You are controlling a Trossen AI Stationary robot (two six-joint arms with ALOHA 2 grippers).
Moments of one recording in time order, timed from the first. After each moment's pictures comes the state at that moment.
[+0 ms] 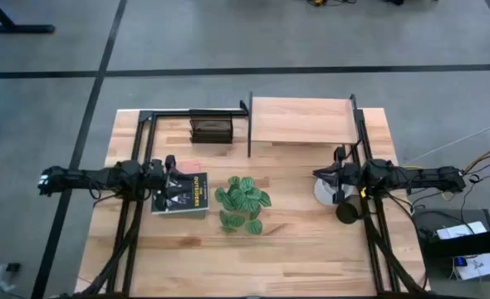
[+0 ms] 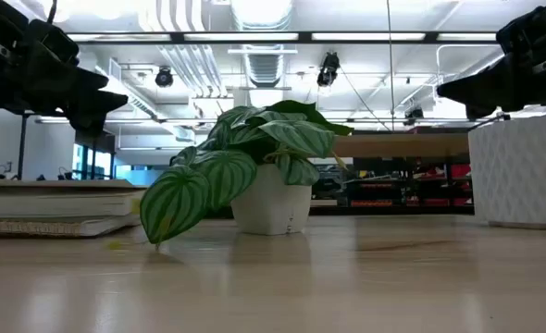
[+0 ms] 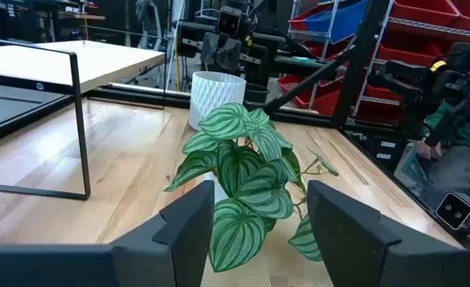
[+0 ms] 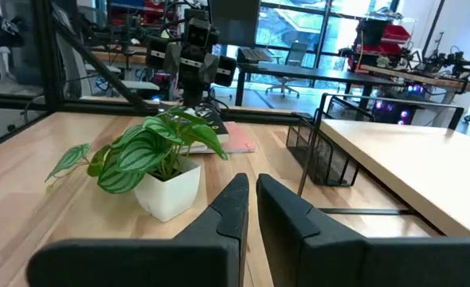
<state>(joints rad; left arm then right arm) -0.02 0.11 0.01 0.03 0.04 -0.17 0.02 0.05 0.01 0.03 0.11 -0.11</state>
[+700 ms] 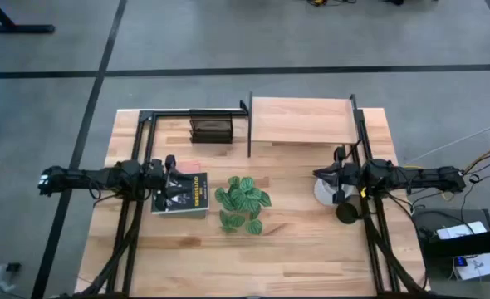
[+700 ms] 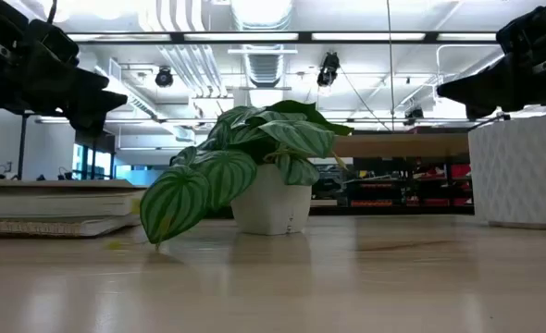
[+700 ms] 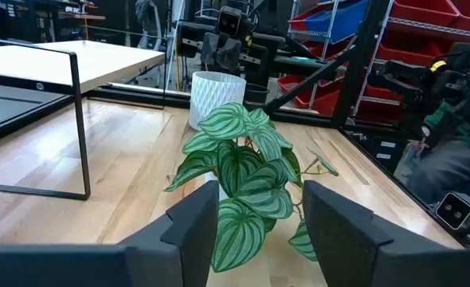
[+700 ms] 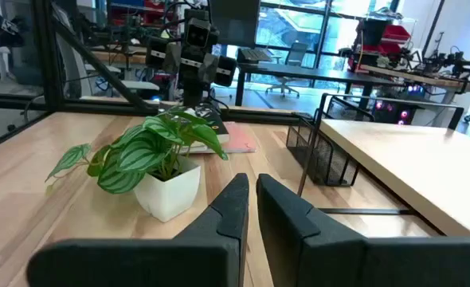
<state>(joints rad) -0.02 0.11 0.01 0.03 0.04 -0.17 0.01 0.05 0.01 0.03 0.11 -0.11</state>
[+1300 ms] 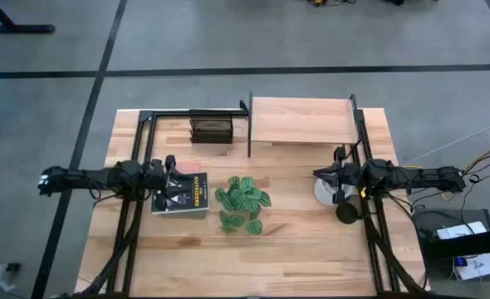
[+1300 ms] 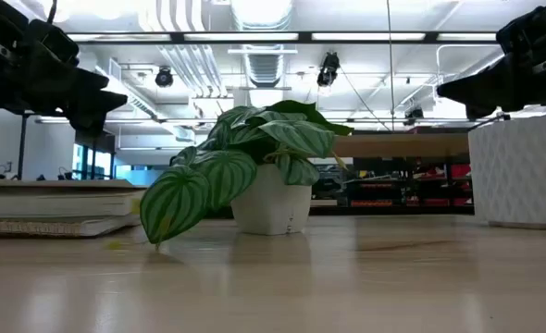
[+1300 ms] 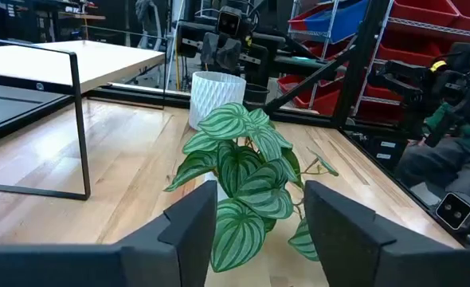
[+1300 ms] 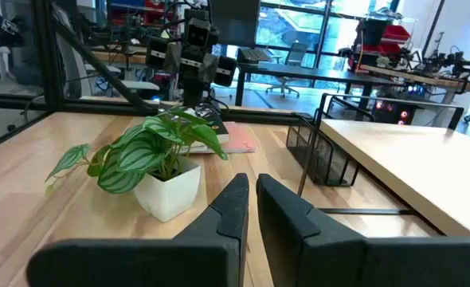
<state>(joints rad) -0.02 0.11 0.01 0.03 0.04 -0.17 0.01 0.05 0.01 0.03 0.11 -0.11</state>
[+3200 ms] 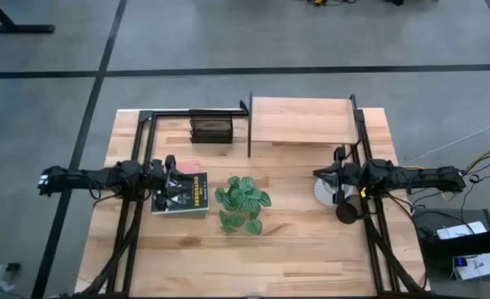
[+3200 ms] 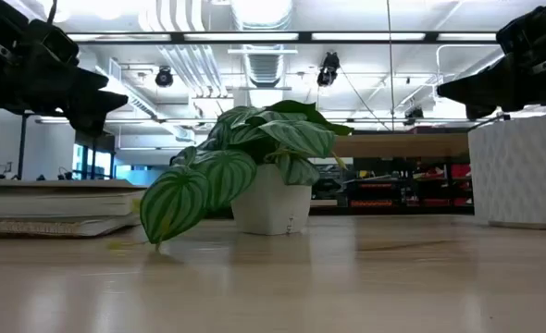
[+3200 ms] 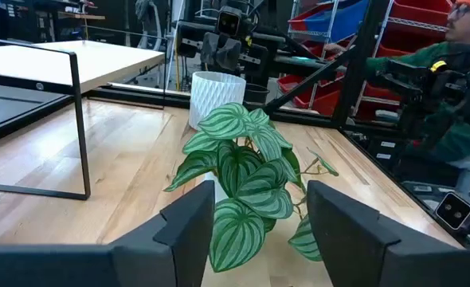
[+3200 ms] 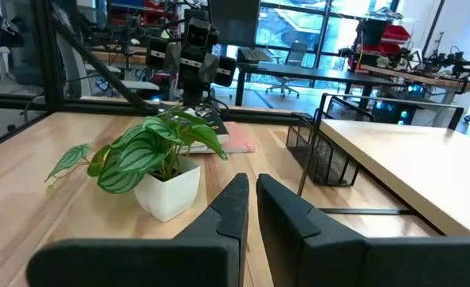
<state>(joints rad) -0.02 0.11 0.01 0.03 0.04 -0.17 0.02 0.05 0.01 0.03 0.11 -0.11</state>
